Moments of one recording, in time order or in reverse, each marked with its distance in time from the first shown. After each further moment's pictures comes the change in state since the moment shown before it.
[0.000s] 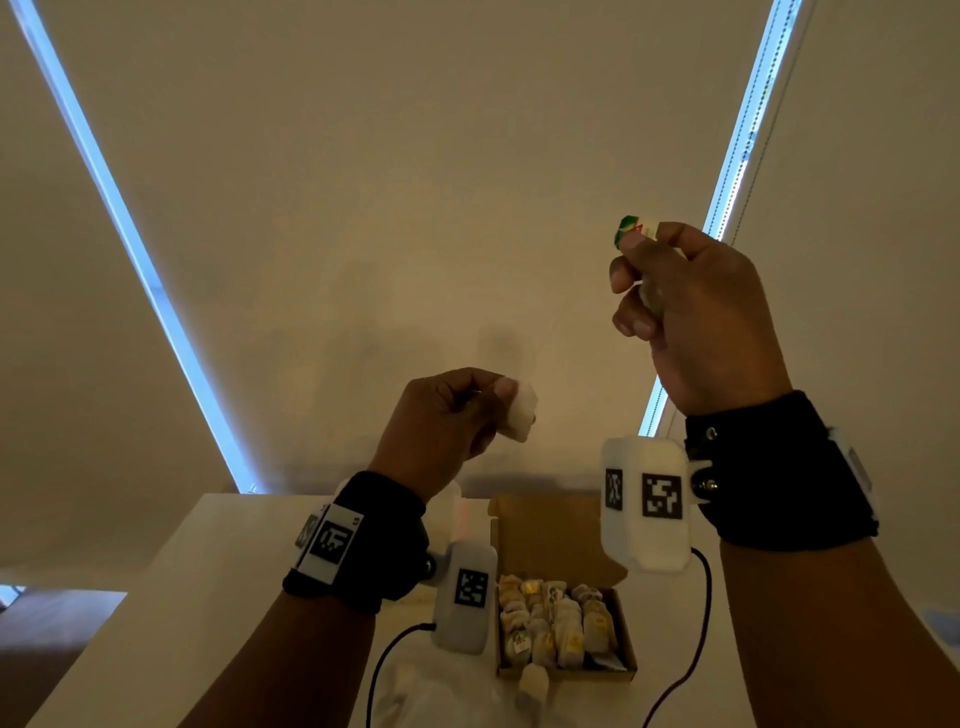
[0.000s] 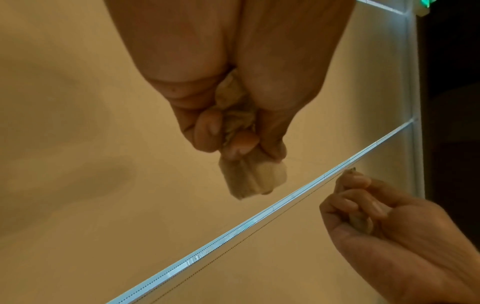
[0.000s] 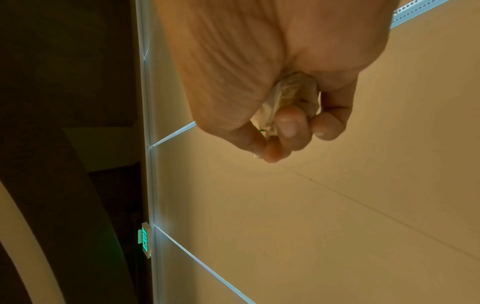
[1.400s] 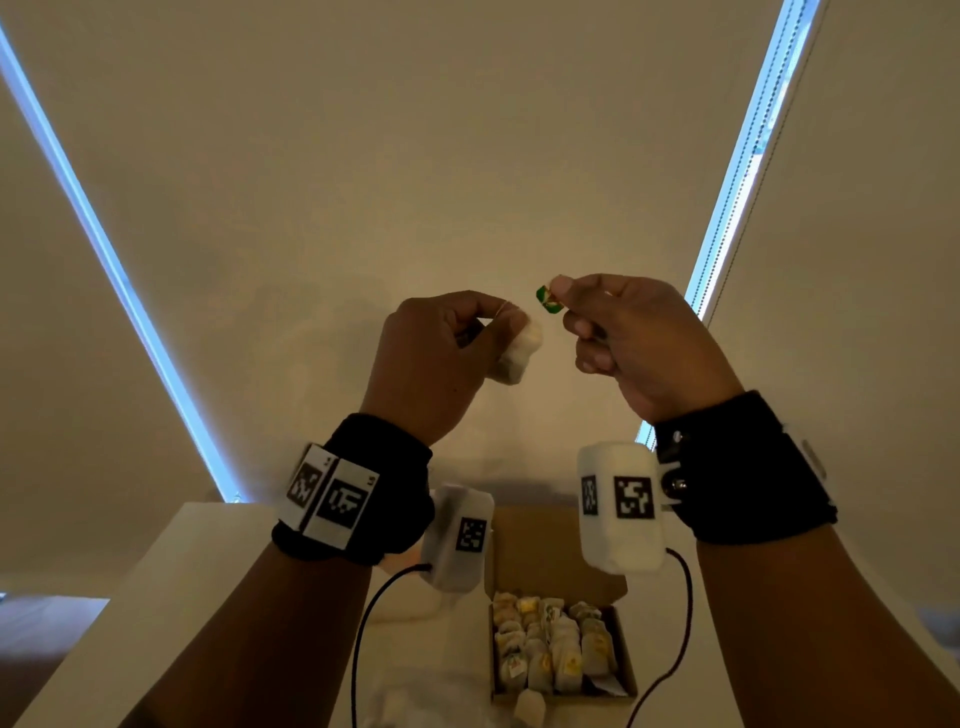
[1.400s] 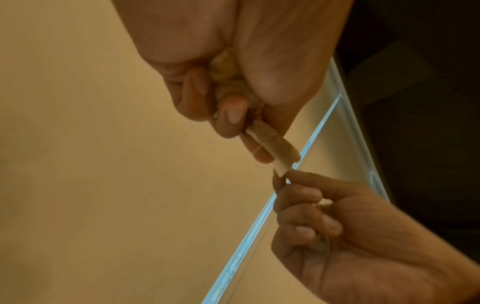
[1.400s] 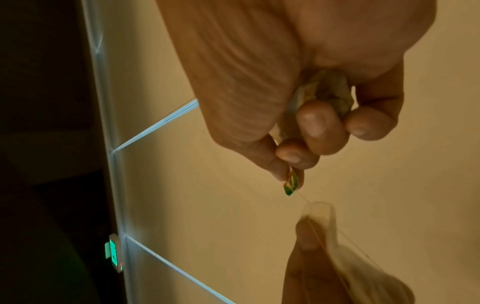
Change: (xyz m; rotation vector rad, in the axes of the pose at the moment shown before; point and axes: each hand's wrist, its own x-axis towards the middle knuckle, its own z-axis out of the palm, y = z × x) left_hand 0.054 0.041 -0.002 0.261 0.126 0.286; right_hand 0.035 0.044 0.011 -0.106 -0.182 0.238
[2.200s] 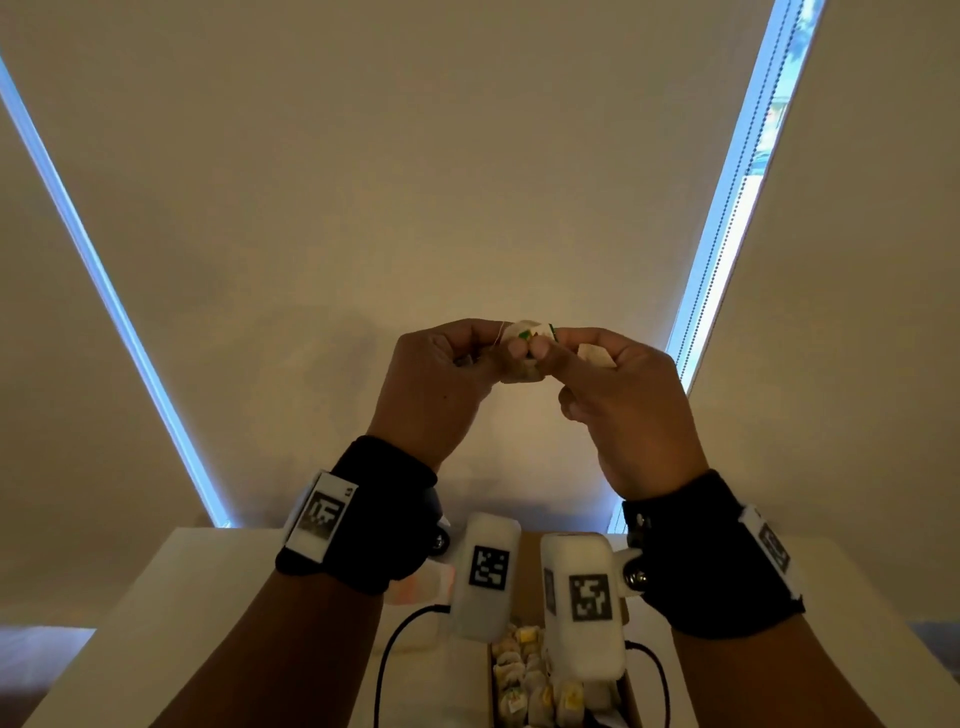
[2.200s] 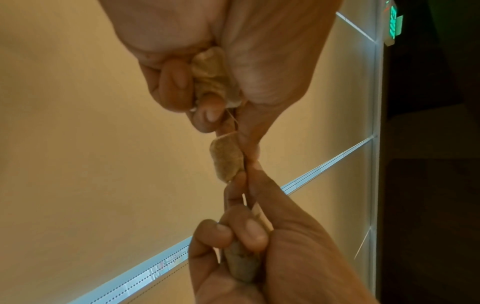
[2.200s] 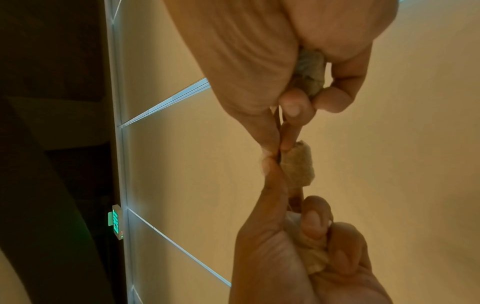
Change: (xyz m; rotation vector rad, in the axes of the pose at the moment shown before) left_hand 0.007 0.002 0.009 -0.321 0.008 -0.145; right_hand -0.023 0.020 0.017 -0.030 0.169 -0.162
